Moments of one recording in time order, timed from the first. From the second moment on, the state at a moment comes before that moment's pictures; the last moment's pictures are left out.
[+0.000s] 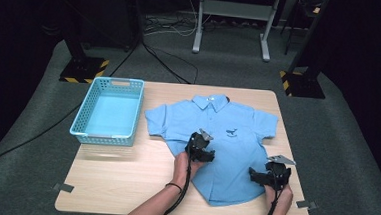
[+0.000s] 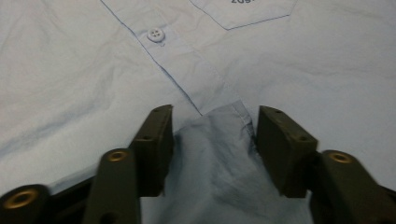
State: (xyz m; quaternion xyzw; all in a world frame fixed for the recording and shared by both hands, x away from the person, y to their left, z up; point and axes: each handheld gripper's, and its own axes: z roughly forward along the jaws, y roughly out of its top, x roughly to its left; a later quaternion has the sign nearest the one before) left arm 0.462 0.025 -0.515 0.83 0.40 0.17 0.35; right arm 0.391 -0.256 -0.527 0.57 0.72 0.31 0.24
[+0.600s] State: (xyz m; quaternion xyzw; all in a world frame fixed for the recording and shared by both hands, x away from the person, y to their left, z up) left arm 0.450 0.035 -0.514 0.84 0.35 0.18 0.37; right arm 0.391 -0.256 -0.527 0.57 0.72 0.31 0.24
